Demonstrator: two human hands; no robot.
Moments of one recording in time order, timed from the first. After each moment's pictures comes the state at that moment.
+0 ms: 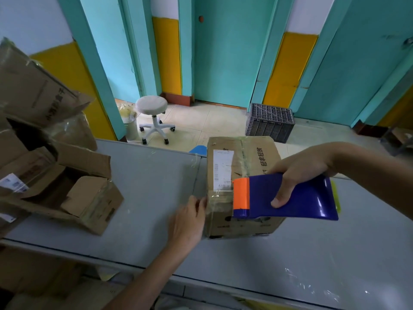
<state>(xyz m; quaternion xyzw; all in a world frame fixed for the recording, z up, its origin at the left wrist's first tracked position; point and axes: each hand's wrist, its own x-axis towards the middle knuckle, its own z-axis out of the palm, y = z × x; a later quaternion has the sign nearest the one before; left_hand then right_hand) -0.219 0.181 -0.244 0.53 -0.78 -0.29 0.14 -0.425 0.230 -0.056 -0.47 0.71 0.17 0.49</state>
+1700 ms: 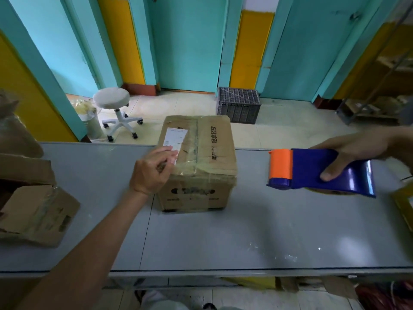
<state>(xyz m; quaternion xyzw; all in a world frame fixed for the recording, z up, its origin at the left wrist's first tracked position) -0.259 0.107 -0.230 0.23 -0.86 -0.17 0.41 -0.574 0.348 -0.046 -0.43 0.75 0.04 0.50</state>
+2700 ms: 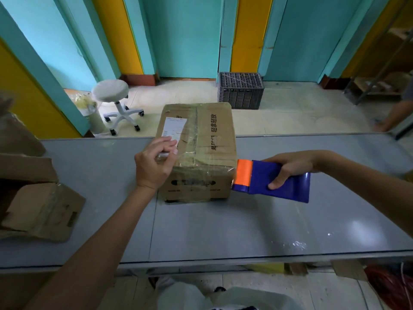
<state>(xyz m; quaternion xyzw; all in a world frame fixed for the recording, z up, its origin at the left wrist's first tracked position) -0.270 0.113 -0.236 0.26 -0.81 -0.27 0.46 -0.537 0.302 -0.173 -0.44 0.72 -0.03 0.54</state>
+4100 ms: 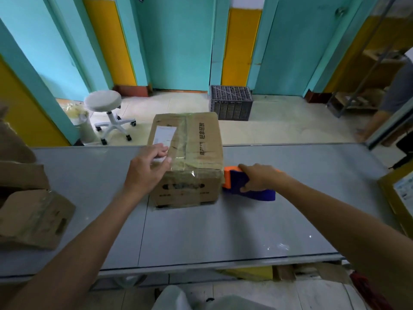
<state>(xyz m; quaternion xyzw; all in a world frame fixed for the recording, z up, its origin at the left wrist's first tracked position) -0.260 0.109 -0.230 0.28 -0.85 -0.27 0.36 -0.506 0.285 -0.219 -0.50 0.83 0.15 0.21</state>
